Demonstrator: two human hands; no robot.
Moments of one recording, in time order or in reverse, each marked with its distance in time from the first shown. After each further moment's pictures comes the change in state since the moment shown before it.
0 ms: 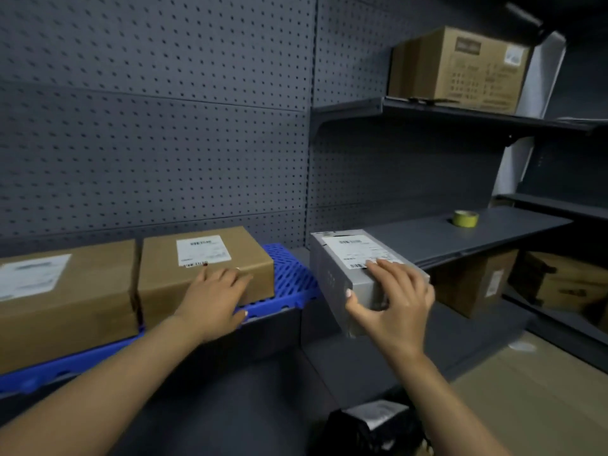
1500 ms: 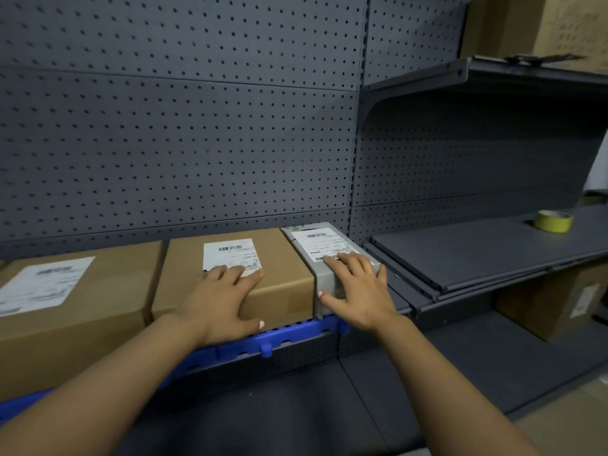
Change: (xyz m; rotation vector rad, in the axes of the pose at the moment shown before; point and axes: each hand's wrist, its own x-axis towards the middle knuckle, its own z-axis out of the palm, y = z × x) left_hand 0.039 -0.058 0.028 -0.026 -0.211 -0.156; right_hand 0.032 0.001 0.181 -0.023 -0.855 -0.140
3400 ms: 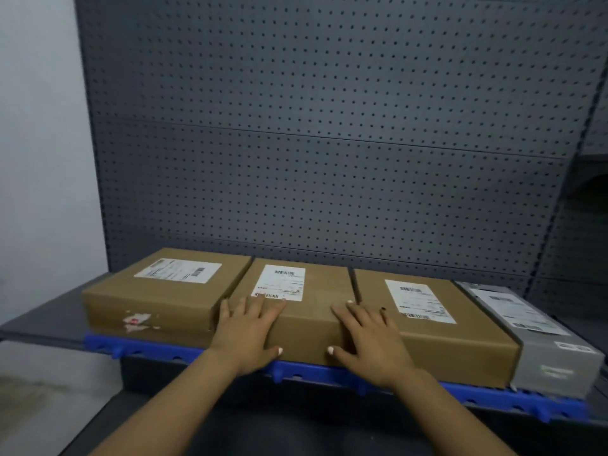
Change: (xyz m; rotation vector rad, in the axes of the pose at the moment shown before) left_hand -0.187 -0.191 0.022 -0.056 0.029 -0.452; right_hand 0.005 -0.281 0.036 -0.062 -0.237 -0.437
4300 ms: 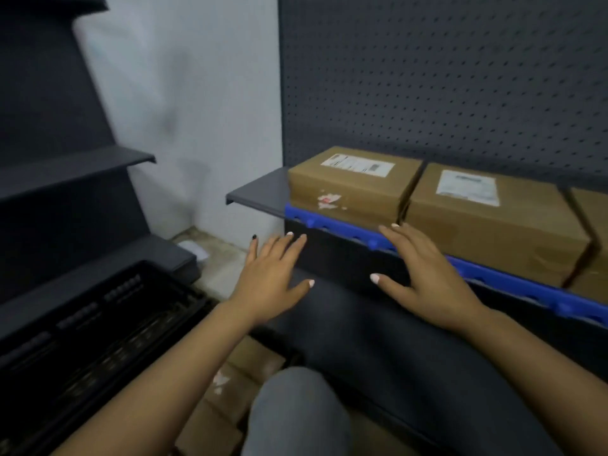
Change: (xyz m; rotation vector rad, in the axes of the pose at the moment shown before) left_hand -0.218 -0.154 0.037 -0.066 0.126 -0.293; right_hand -0.026 -0.203 0.017 0.442 0.072 -0.442
